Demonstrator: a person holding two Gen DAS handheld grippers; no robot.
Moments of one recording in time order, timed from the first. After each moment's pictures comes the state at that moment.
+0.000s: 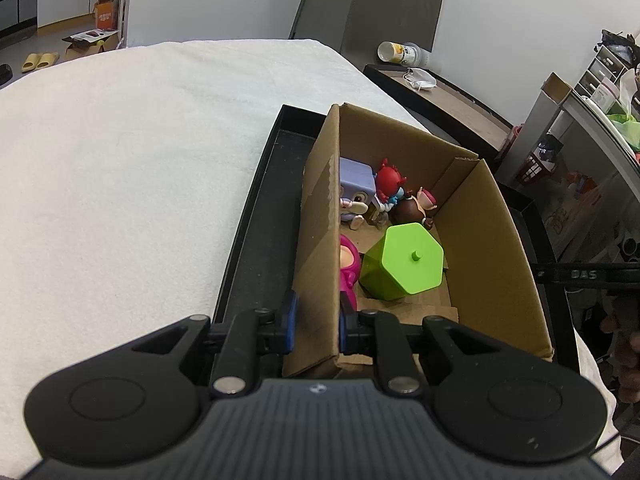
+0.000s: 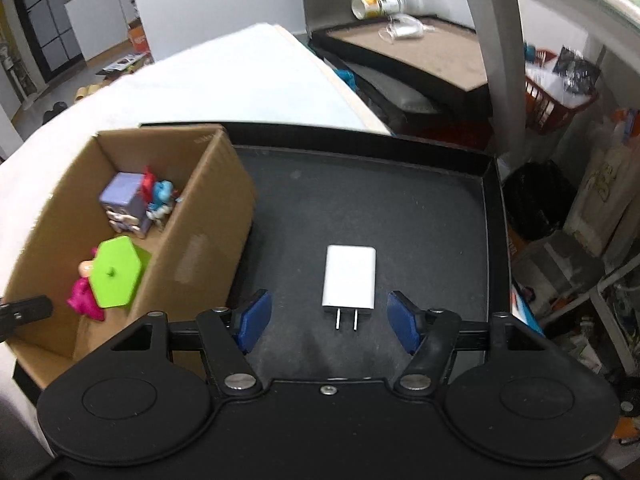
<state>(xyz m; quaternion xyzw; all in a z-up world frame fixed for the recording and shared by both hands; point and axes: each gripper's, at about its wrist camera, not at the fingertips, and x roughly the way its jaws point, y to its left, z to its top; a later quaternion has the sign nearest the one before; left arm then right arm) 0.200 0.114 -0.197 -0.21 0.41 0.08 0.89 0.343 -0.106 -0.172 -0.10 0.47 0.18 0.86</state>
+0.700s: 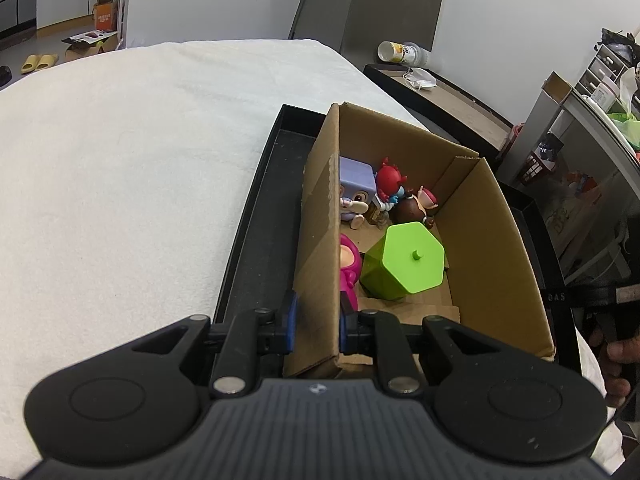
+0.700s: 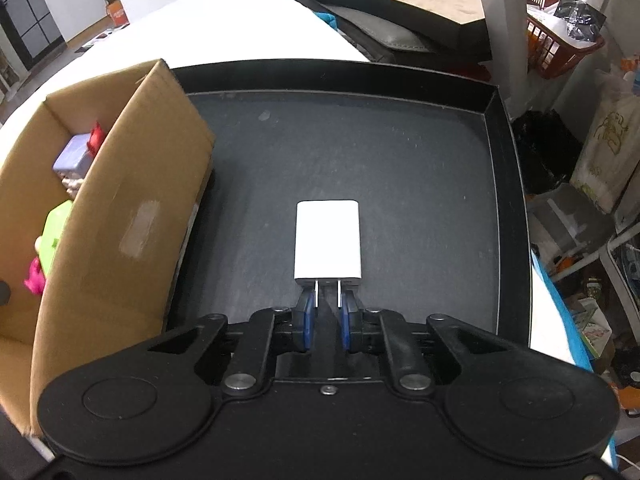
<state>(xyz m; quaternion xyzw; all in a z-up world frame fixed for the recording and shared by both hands) 0.201 0.114 -0.199 -0.20 0.41 0.08 0.89 0.348 -0.117 -0.202 -0.10 0.52 0.16 0.83</state>
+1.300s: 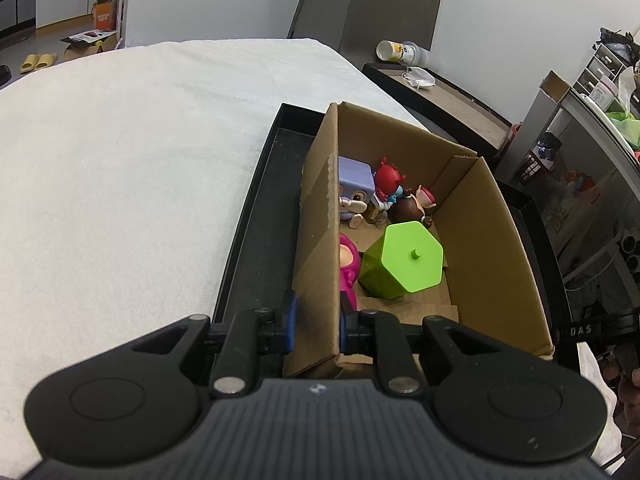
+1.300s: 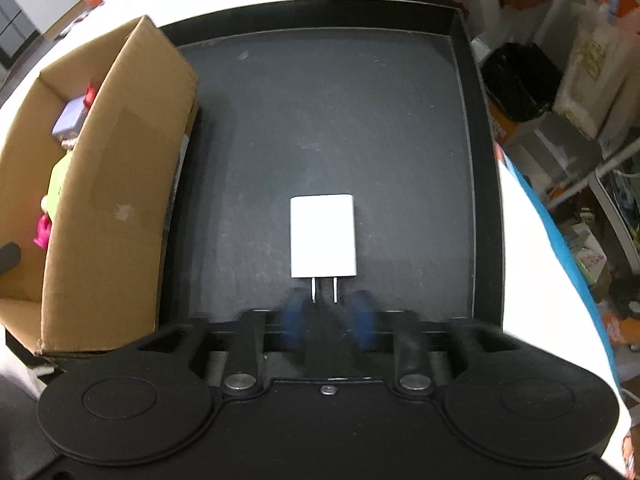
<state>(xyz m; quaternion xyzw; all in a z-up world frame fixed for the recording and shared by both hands) 0.201 0.112 -0.196 -0.20 0.41 0.08 0.89 0.326 -0.135 -0.198 -0.07 0.58 0.12 0.80</state>
